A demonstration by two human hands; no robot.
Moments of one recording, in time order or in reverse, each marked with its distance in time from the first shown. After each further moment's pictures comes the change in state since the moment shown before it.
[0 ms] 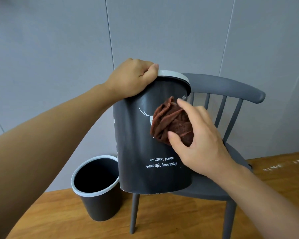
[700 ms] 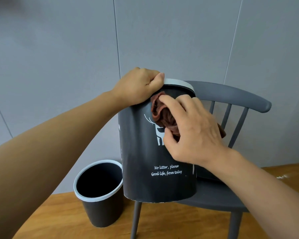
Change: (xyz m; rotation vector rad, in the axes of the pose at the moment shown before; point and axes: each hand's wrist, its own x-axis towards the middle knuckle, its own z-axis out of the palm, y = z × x) left_hand -0.003 0.000 -0.003 -0.017 -0.014 -0.020; right_hand 0.047 -0.022 0.004 -0.369 0.042 -0.290
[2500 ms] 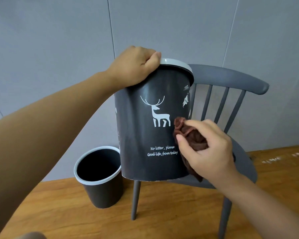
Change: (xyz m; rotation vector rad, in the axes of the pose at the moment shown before) left_hand 0.002 -0.001 0.002 0.020 0.012 0.029; right_hand -0.096 0.002 0.009 0.407 0.211 0.277
